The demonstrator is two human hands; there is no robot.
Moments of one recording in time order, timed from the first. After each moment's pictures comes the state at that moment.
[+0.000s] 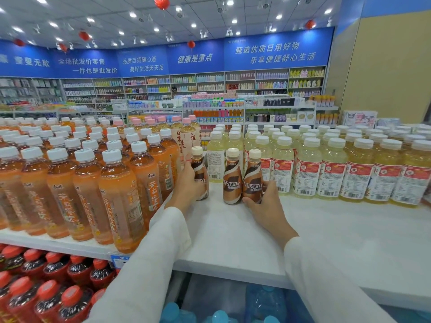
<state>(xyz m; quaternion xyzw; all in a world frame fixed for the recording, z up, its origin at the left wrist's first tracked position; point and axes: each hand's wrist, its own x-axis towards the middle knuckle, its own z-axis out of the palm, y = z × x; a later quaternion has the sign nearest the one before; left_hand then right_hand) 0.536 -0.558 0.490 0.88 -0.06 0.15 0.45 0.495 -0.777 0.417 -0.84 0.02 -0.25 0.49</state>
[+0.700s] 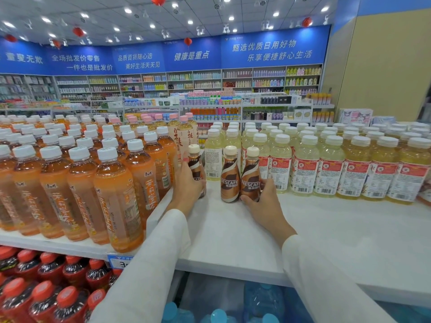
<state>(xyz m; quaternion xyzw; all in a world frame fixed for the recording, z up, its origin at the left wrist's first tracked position) 0.567 -0.562 0.464 0.87 -0.02 0.20 0.45 0.494 -0.777 0.417 -0.84 0.01 -0.25 0.49</state>
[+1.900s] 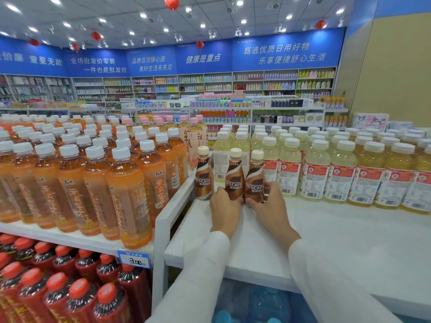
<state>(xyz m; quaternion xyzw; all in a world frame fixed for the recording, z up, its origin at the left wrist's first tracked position) 0.499 -0.638 0.436 0.84 0.03 0.17 0.52 0.493 -0.767 0.421 -0.82 0.05 -0.24 0.52</state>
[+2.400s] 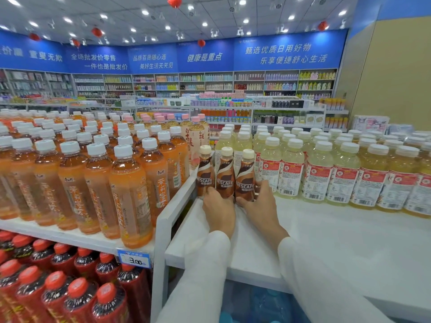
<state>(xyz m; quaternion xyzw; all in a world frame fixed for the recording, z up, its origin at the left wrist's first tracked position) 0.504 -0.632 0.434 0.80 0.12 0.24 0.54 0.499 -0.738 0.425 -0.82 0.04 -0.24 0.52</state>
